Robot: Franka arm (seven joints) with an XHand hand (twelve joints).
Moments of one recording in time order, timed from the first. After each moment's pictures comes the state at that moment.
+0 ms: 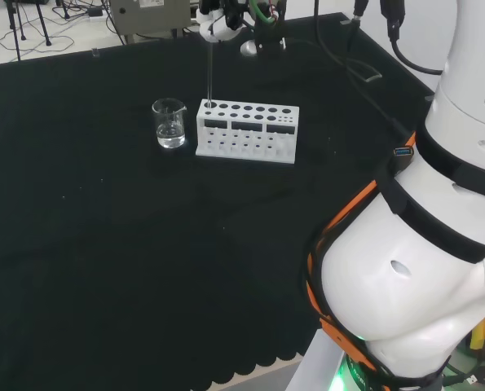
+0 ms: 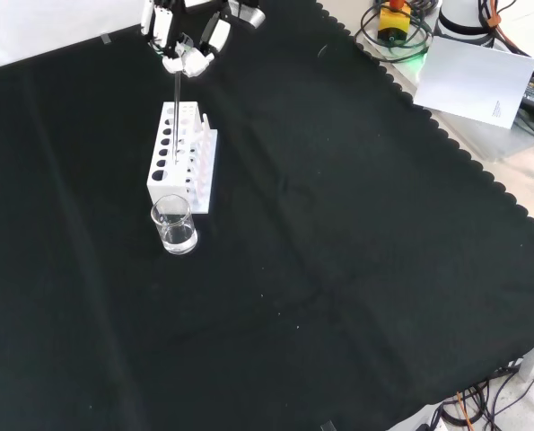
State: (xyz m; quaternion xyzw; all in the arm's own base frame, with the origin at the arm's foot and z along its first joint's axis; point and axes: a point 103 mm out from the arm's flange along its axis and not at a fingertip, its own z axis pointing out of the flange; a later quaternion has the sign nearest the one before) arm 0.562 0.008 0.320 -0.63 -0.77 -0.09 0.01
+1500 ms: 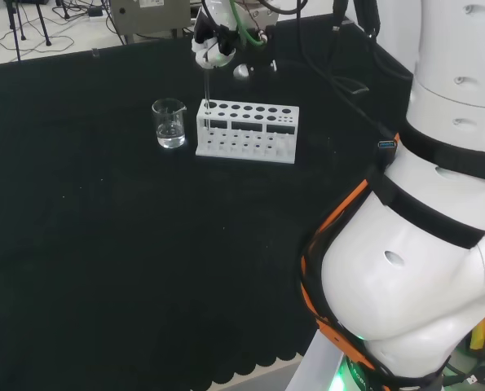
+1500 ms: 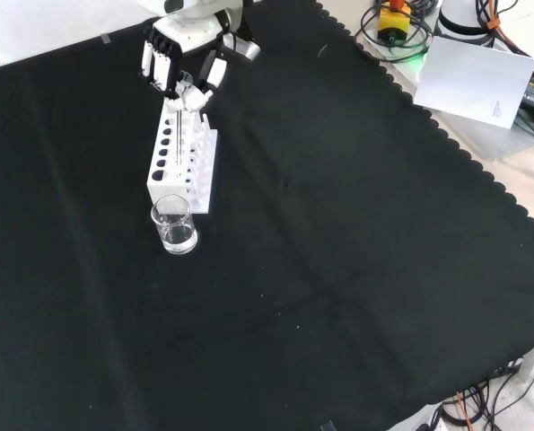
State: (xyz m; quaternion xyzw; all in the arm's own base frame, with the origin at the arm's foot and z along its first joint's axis) arm 0.579 0.017 0.264 -0.62 -0.78 -0.06 0.03
